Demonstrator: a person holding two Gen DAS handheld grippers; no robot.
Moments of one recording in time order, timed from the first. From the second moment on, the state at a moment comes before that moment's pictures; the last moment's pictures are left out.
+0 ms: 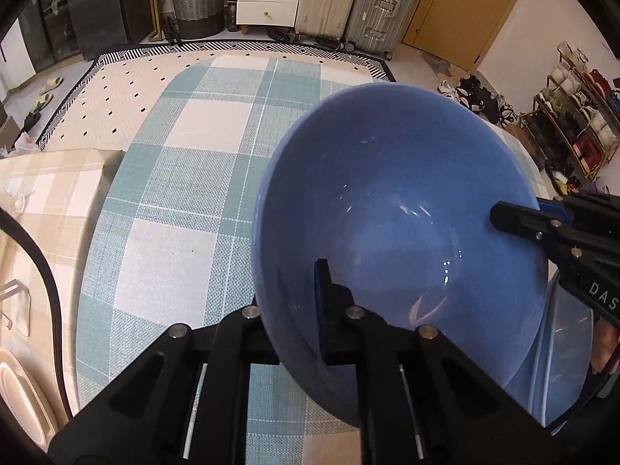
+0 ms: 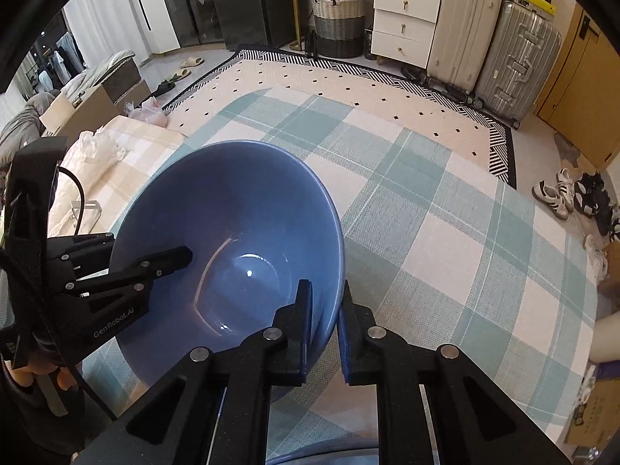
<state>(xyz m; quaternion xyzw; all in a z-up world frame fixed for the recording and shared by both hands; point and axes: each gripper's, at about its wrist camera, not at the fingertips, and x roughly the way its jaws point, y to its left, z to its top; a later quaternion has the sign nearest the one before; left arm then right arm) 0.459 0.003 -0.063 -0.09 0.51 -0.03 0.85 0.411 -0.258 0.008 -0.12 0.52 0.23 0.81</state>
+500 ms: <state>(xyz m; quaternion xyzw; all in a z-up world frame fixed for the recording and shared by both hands) 0.426 -0.005 -0.001 -0.08 0.47 -0.03 0.88 0.374 -0.269 0.064 -0.11 0.48 0.23 0.84</state>
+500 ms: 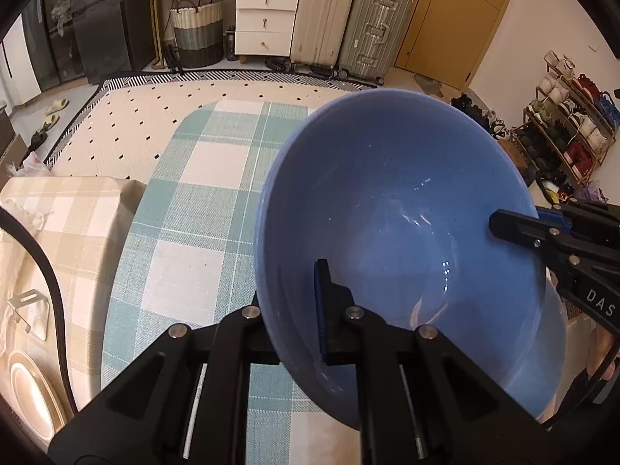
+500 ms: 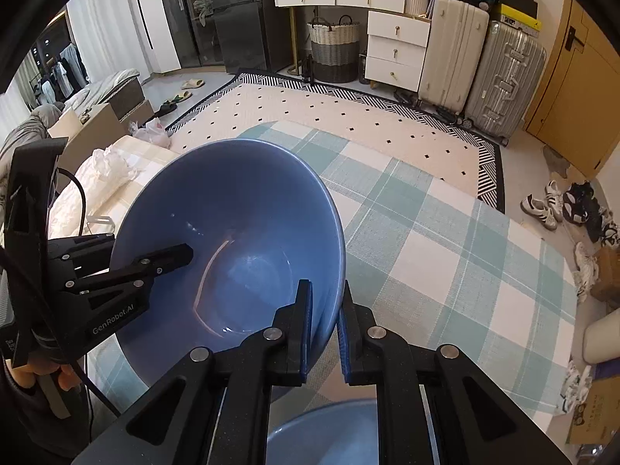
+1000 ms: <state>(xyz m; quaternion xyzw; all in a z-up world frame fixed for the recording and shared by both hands) 0.381 -0.038 0.047 -0.05 0.45 -0.04 0.89 0.323 -0.291 0.109 -0.10 0.45 0.22 0.86</state>
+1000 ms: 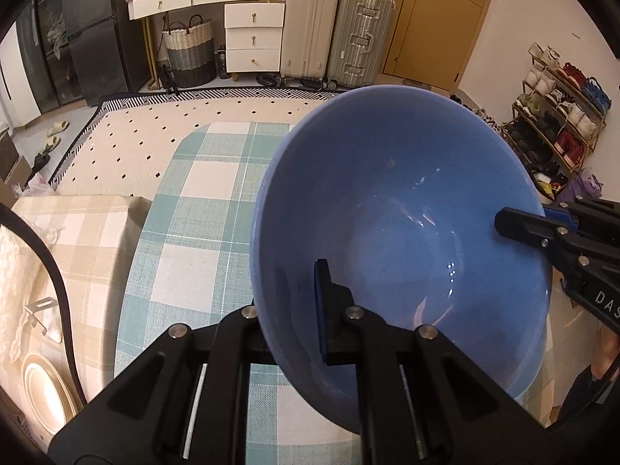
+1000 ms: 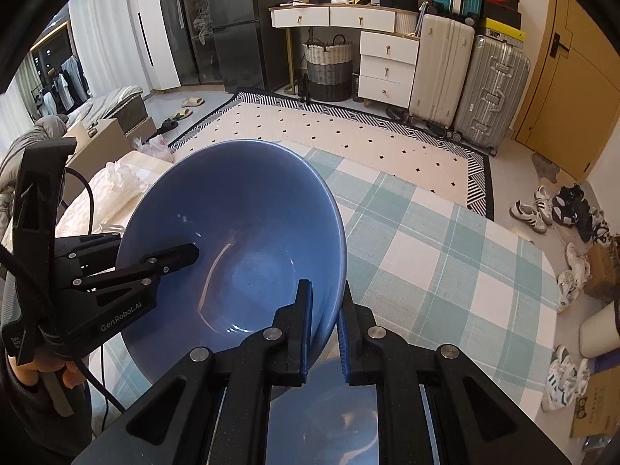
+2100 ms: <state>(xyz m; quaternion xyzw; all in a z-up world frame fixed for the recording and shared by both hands) 0.315 -0.197 0.077 0.03 0.45 -0.12 0.88 0.238 -0.409 0.134 -0.04 0.44 0.15 0.89</state>
